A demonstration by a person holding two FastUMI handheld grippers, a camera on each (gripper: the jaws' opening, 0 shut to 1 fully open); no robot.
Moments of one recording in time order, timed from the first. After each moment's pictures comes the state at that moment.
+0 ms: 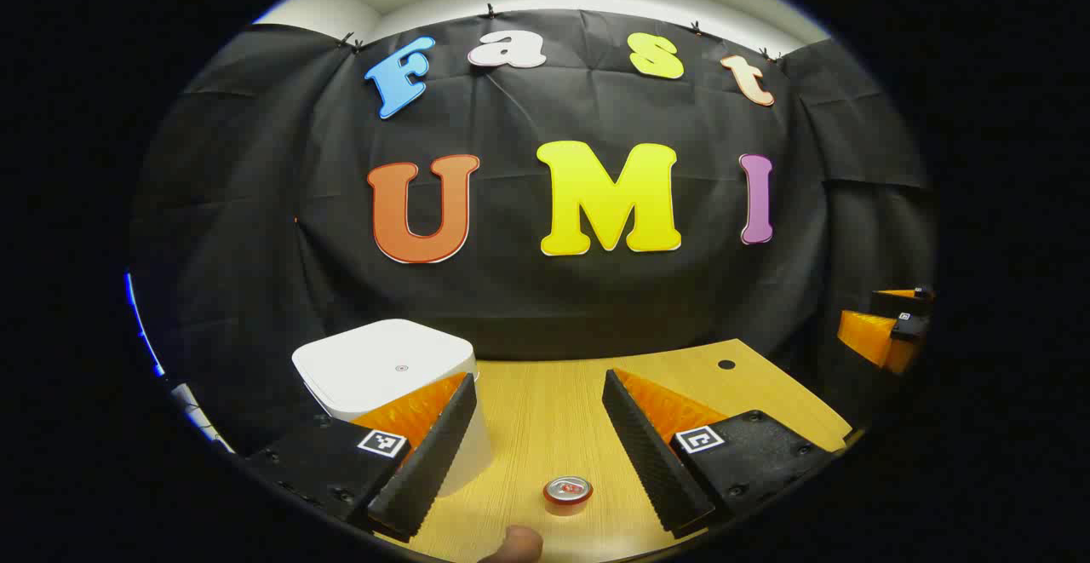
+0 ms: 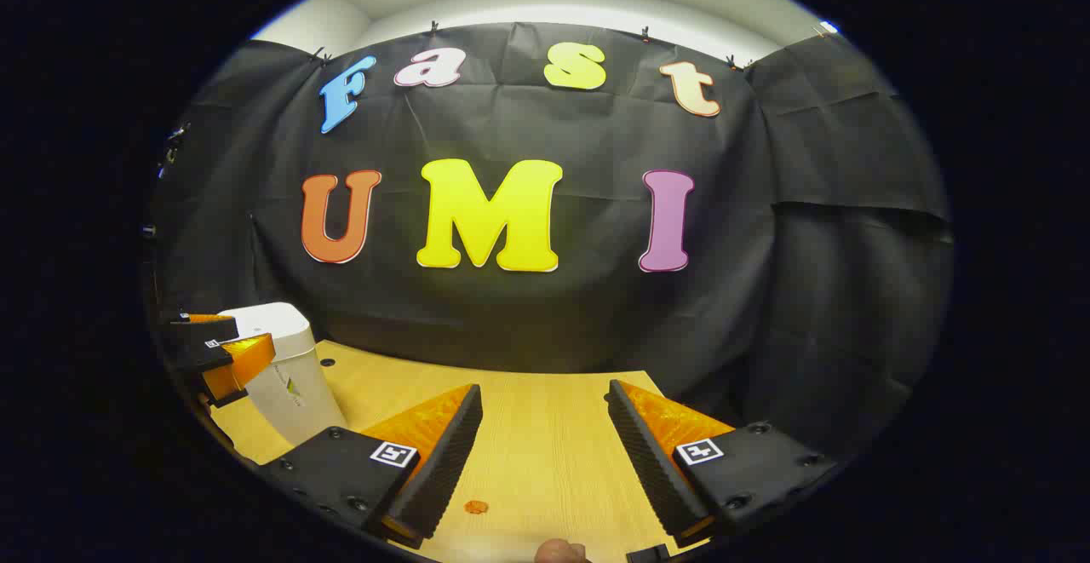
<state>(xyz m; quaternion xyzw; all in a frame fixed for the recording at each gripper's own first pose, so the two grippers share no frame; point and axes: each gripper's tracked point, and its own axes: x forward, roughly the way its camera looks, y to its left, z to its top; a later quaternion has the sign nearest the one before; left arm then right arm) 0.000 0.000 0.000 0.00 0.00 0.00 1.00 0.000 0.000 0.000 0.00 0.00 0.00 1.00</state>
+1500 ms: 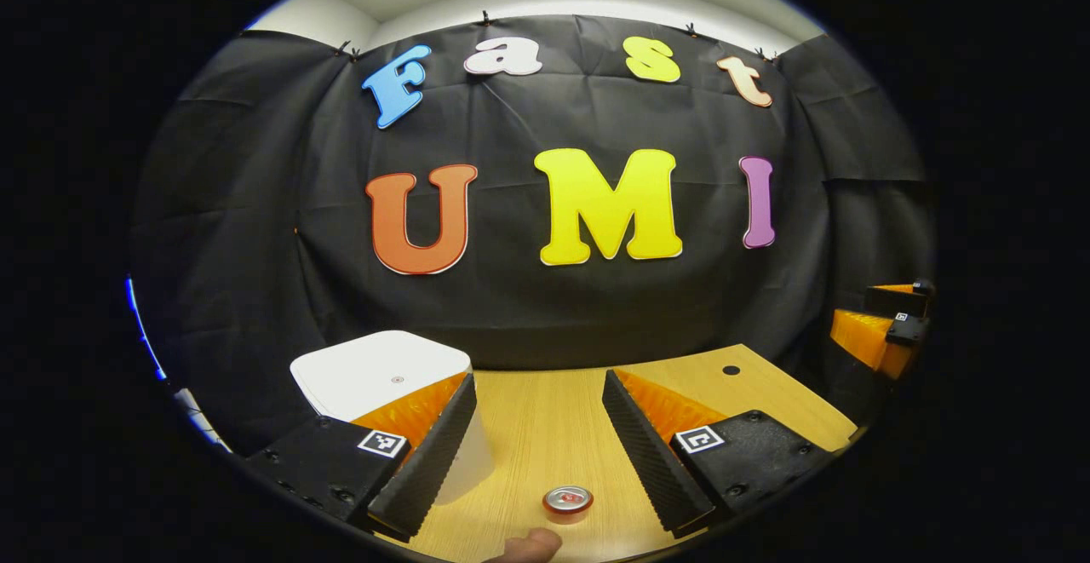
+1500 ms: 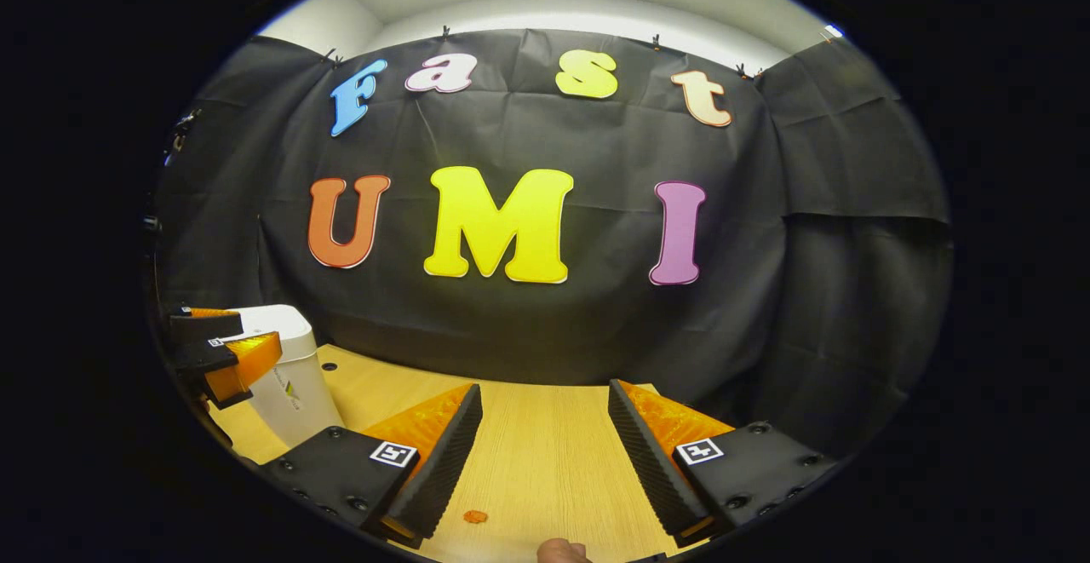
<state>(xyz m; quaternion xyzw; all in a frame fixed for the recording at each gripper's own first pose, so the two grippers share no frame) 0.010 0.007 0.010 0.01 -0.03 0.02 1.00 0.013 0.011 0.006 -0.01 -0.02 0.01 1.00</state>
